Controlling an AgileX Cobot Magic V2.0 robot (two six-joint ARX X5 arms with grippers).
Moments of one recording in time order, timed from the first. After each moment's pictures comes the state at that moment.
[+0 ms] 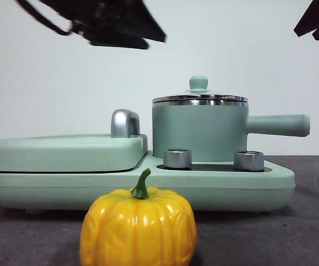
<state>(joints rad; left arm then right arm) -0.59 1.40 0.97 0.21 0.31 0.15 0.22 0.74 0.73 -0.46 -0.37 -0.28</state>
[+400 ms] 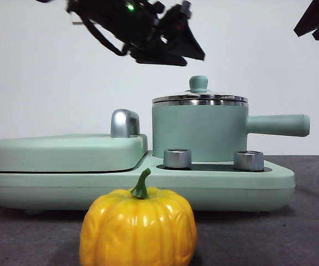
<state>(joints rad) -0.64 1.69 1.24 0.20 0.30 0.14 0.22 0.74 0.73 -0.46 -0.37 -0.28</state>
